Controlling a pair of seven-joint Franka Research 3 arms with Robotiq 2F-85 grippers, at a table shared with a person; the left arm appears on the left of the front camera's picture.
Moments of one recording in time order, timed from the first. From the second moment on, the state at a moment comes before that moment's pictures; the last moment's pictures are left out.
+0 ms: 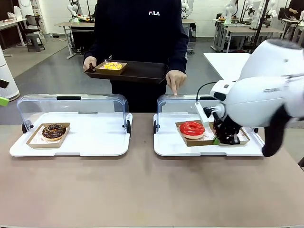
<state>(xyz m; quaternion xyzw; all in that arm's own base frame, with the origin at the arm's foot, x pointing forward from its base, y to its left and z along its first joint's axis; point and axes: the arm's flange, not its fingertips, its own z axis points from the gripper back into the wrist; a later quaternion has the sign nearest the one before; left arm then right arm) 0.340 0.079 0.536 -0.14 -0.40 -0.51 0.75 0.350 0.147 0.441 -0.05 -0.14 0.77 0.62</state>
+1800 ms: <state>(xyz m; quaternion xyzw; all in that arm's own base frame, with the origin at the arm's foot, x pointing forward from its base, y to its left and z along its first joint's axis) 0.340 0.079 0.536 -0.14 -0.40 -0.51 0.75 0.278 0.120 0.564 -0.07 -0.20 0.79 0.58</state>
